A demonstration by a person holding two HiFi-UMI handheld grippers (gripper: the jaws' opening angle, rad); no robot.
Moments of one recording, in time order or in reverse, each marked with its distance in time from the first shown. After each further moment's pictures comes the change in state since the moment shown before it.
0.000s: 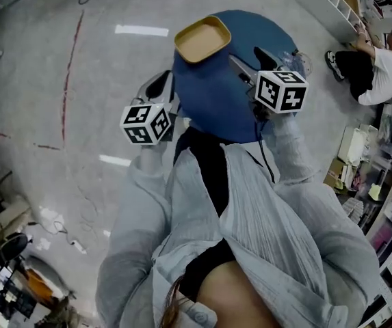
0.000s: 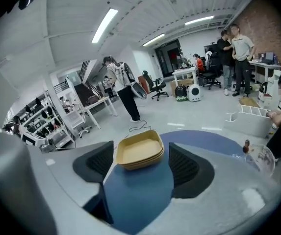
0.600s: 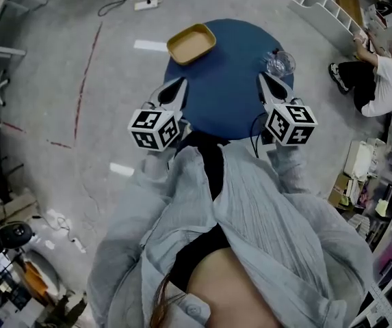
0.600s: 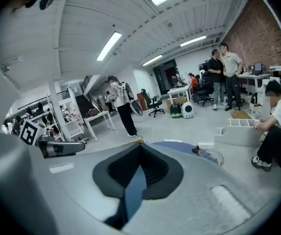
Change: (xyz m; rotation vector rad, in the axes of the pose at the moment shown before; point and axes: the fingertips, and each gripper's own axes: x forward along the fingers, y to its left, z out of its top) left arm -0.024 -0.135 0.018 0.101 -0.048 -0.064; right arm -0.149 -0.039 -0.010 -0.020 -0.214 -0.034
